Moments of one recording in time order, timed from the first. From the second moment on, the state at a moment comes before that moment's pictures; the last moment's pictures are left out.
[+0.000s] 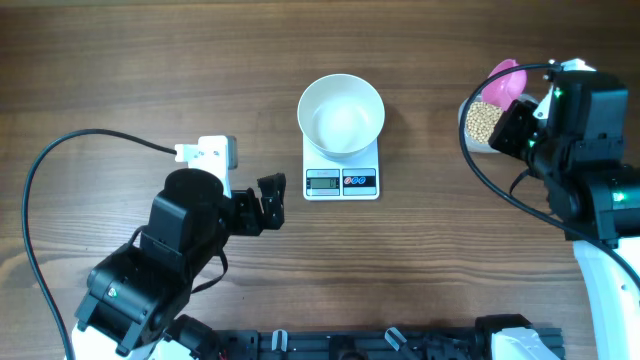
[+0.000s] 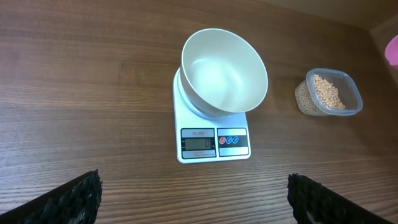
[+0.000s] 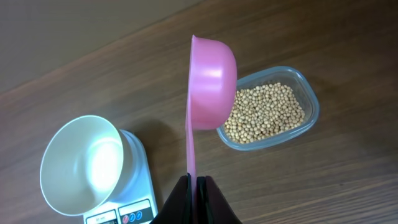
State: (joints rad) left arm -0.51 0.84 1.02 -0.85 -0.08 -0.50; right arm 0.08 1.15 1.34 -0.96 0.09 0.42
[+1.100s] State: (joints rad) left arm -0.51 0.84 1.02 -0.85 -0.08 -0.50; right arm -0.03 1.33 1.33 -0.89 0.17 0.01
